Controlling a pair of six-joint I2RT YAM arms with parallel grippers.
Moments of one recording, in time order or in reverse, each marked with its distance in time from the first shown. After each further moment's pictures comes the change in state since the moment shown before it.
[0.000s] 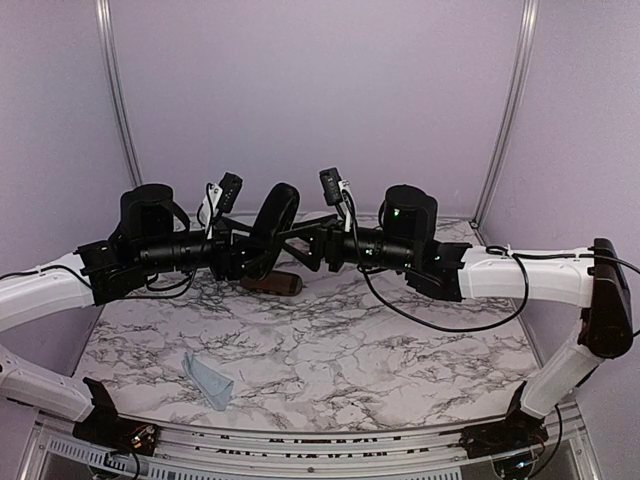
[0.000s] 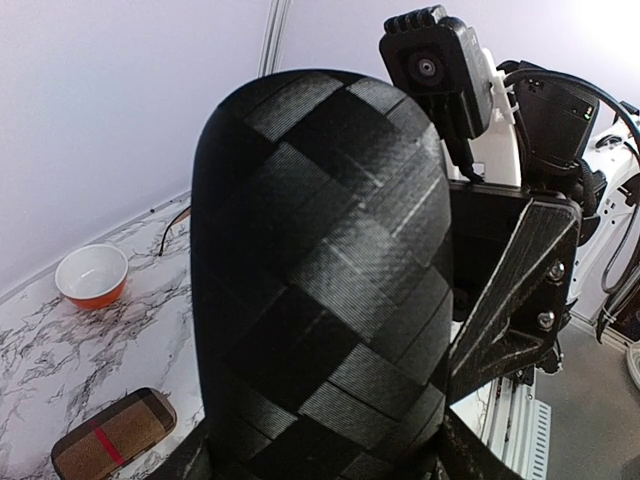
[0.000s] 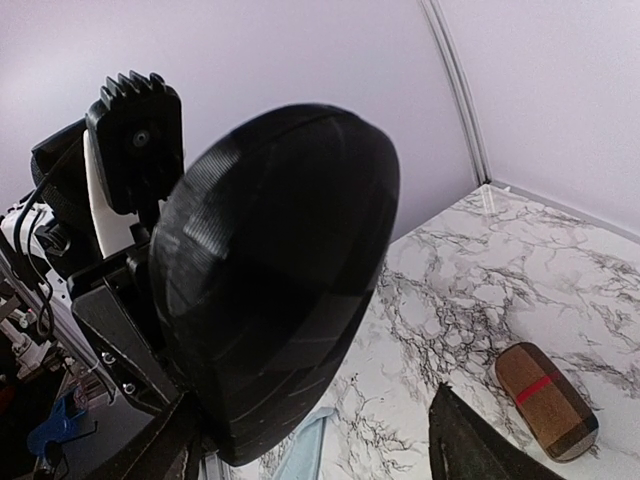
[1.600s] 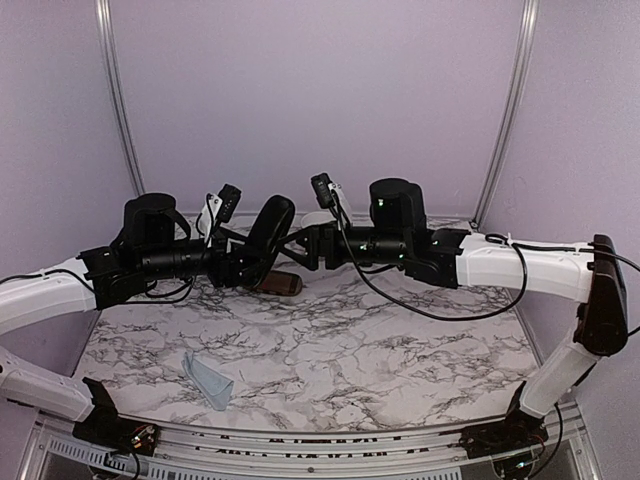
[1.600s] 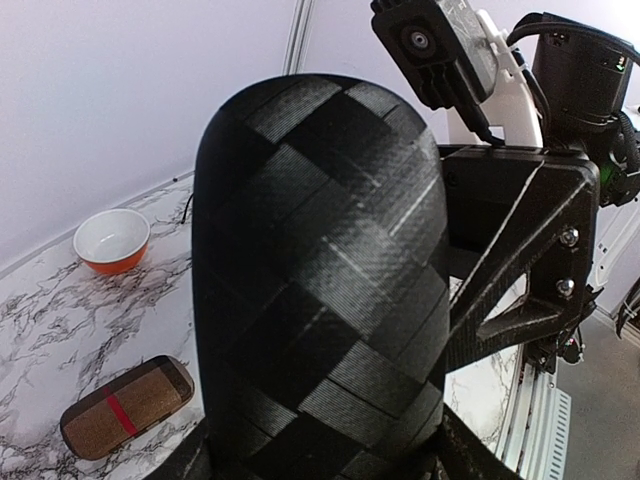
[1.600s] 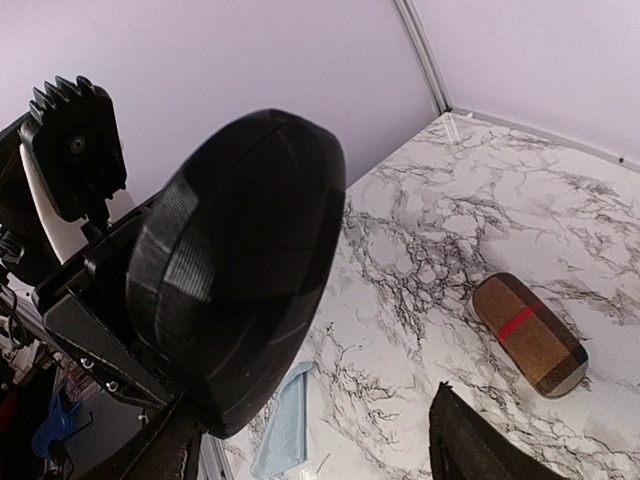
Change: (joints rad) left arm 0.022 -0.006 -0.052 -0.010 -0.028 0.004; right arm -0.016 0.032 0.106 -0.281 0.045 0.031
